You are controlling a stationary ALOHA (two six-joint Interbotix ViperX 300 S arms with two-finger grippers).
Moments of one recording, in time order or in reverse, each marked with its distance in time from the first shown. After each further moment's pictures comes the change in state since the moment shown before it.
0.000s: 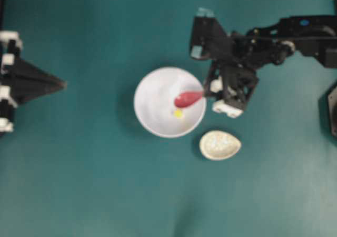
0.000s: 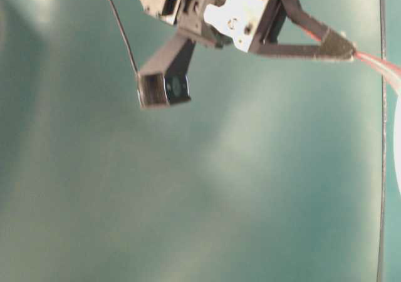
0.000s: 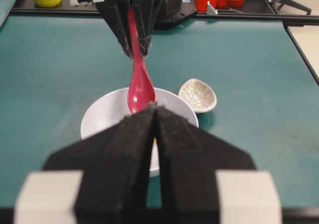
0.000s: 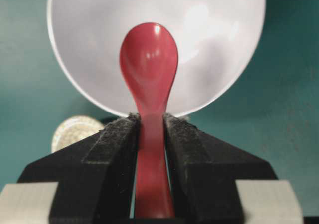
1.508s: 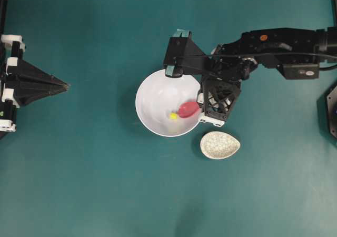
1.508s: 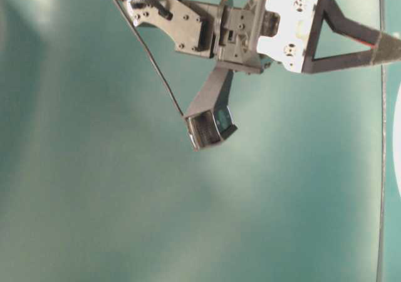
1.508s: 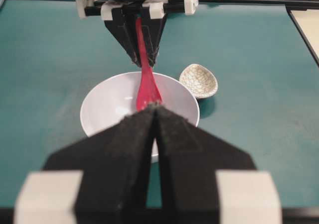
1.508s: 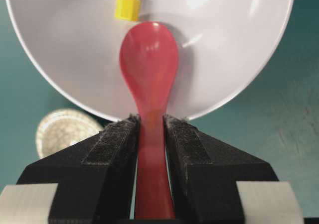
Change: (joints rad) left arm 0.000 0.005 0.000 0.002 0.032 0.000; right arm 0.055 0.164 -0.118 -0.089 0.167 0.143
